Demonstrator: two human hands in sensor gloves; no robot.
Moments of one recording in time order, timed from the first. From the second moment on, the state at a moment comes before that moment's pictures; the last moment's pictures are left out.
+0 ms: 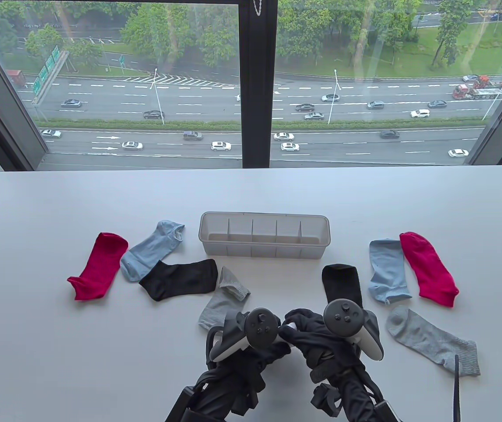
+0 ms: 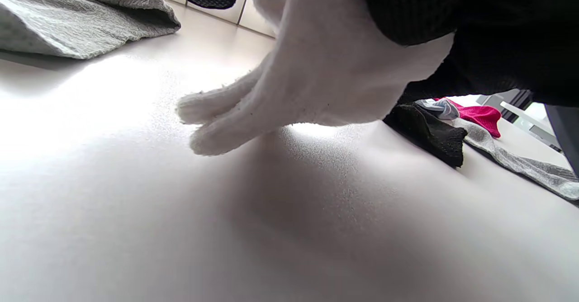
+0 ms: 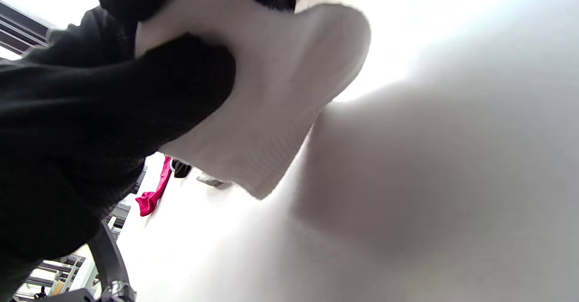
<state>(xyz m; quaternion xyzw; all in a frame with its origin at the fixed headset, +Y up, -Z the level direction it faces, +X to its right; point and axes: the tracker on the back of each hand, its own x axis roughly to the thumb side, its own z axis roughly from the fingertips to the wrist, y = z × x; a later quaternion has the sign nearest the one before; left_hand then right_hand) -0.048 -0.730 -0.276 -0.13 -0.18 0.17 0.96 0.135 -0.753 -0.280 0.11 0.22 0.86 0.44</state>
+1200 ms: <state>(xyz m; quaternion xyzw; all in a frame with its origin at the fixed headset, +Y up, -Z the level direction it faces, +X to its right) -0.048 -0.720 -0.273 -0.07 -0.20 0.18 0.96 0.140 -0.753 -0.281 0.12 0.23 0.83 0.50</state>
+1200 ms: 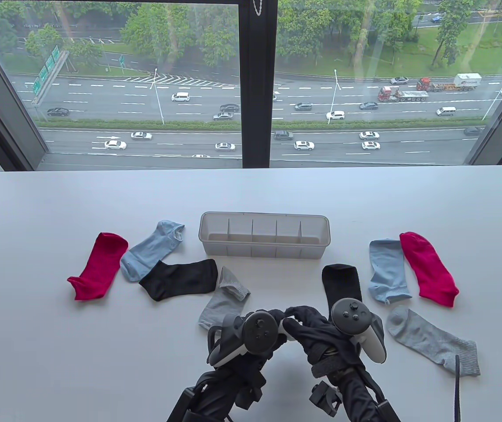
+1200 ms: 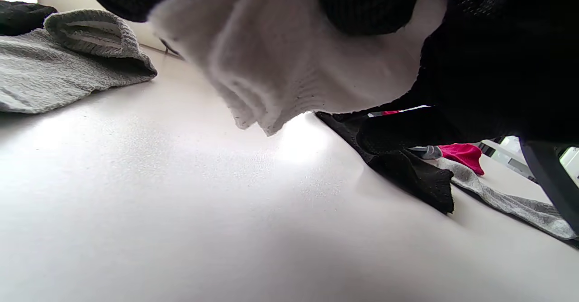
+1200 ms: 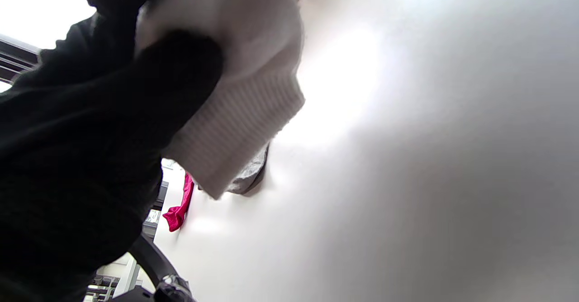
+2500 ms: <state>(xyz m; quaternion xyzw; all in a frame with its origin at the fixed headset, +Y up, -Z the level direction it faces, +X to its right) -0.047 -0.718 -0.267 -0.05 -0.18 0.12 0.97 0.137 -0.740 -0.281 0.10 0.16 0.86 0.46</state>
